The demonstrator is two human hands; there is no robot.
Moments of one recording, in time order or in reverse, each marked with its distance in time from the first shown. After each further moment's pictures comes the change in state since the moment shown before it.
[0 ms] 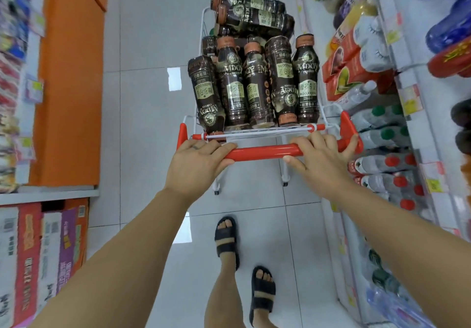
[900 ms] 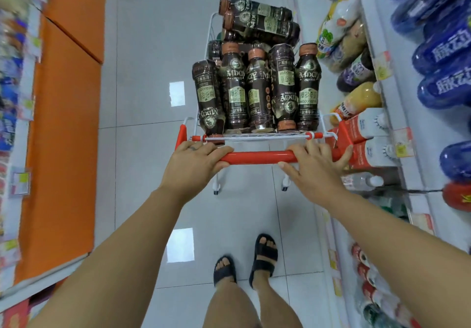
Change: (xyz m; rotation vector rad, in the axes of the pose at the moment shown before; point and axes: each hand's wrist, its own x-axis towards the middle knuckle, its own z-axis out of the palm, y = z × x) left_hand 0.284 -0.134 0.011 -0.047 -0.331 -0.064; right_hand 0.284 0.034 -0.093 0.049 -0.051 0.042
